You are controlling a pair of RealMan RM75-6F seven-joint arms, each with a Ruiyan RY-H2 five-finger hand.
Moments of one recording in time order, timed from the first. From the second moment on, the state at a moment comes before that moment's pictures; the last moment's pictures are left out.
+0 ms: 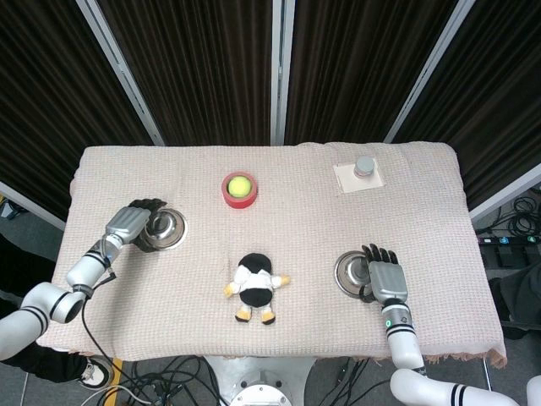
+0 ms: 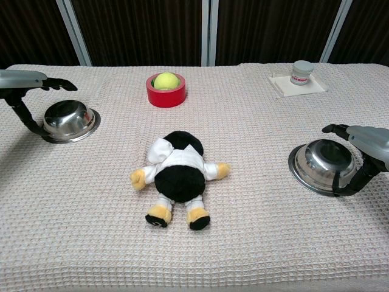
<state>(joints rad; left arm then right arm) -0.75 -1.51 -0.10 -0.91 1.45 0.58 -0.39 0.45 -1.61 0.18 -1.60 -0.75 1.14 -0.70</state>
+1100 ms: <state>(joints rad) -0.75 -1.53 -0.11 -0.88 1.42 0.77 -0.48 0.44 -1.60 0.16 -1.60 -1.00 1.28 -0.45</state>
